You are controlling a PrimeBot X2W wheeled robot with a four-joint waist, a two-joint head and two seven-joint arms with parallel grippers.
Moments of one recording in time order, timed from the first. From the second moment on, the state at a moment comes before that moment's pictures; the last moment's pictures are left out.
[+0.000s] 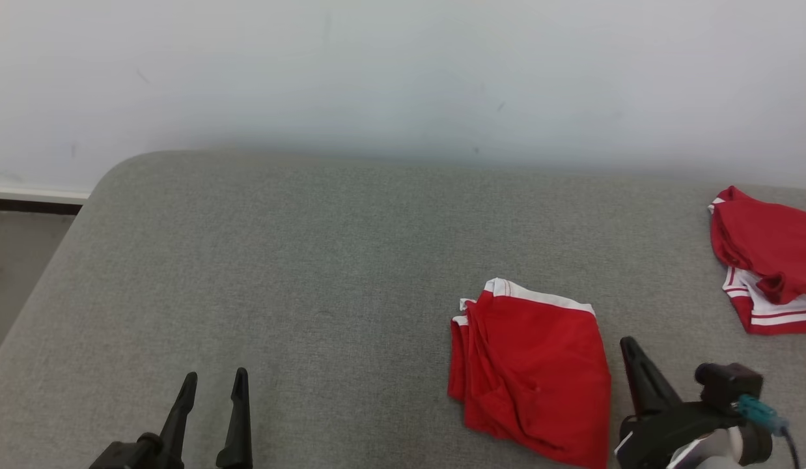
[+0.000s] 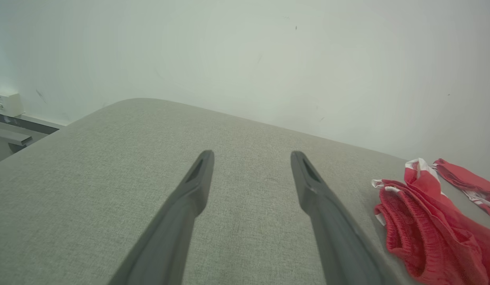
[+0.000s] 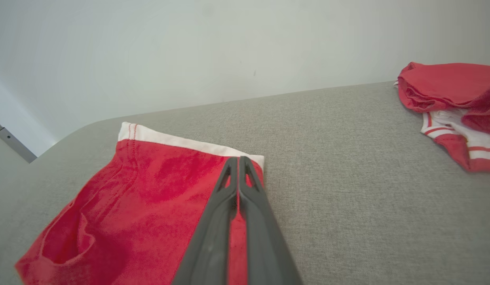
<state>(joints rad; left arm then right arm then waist) 0.01 0.05 -0.02 0.17 -0.27 -0.11 -0.26 -0.25 -0.27 0.29 0.58 0.58 0.13 -0.26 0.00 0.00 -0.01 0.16</state>
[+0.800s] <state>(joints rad) -0.04 0.05 -0.04 0.19 -0.26 -0.12 -0.26 -0.30 -0.05 0.48 0.67 0.46 0.13 -0.26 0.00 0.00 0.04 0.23</state>
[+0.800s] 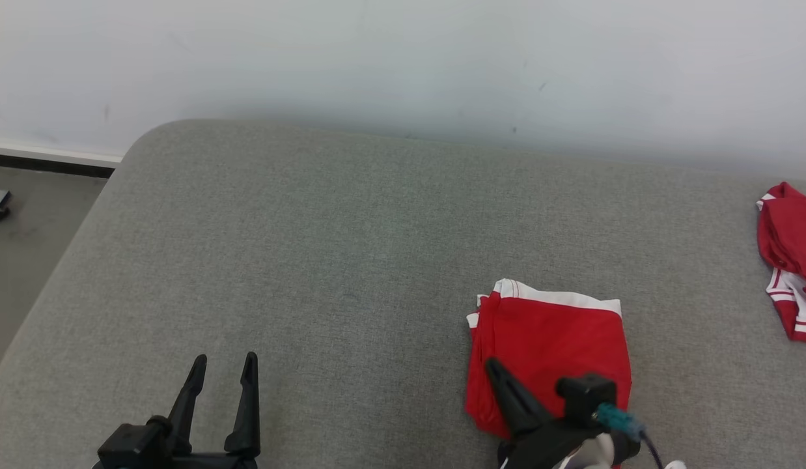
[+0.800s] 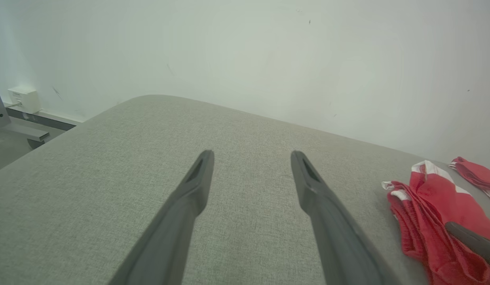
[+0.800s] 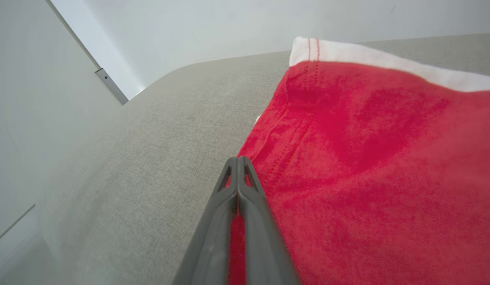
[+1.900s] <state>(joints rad) -0.08 0.05 -0.11 0.19 -0.29 -0.11 -0.26 -0.55 -0.05 0.23 0.95 0.27 0.13 -0.26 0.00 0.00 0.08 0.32</state>
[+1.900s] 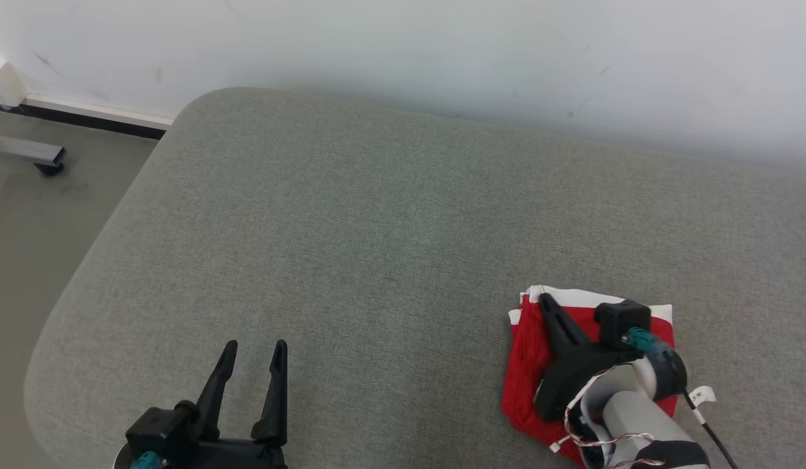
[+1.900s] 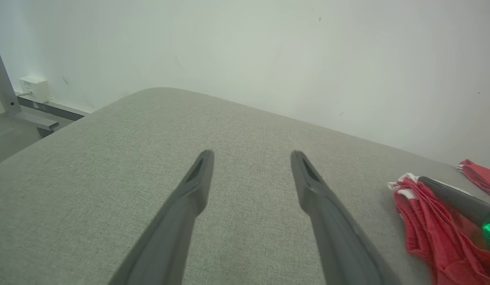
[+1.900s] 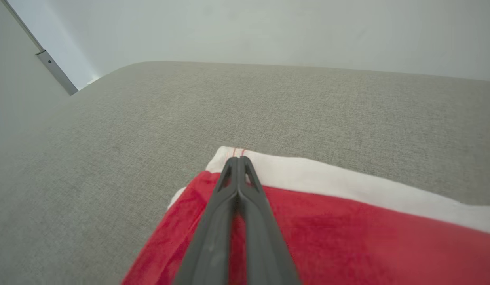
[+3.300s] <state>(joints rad) 0.03 0.06 0.00 0.20 -0.18 -0.12 -0.26 0.02 -0.18 0.01 0.24 0.25 0.13 -0.26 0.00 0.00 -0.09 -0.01</state>
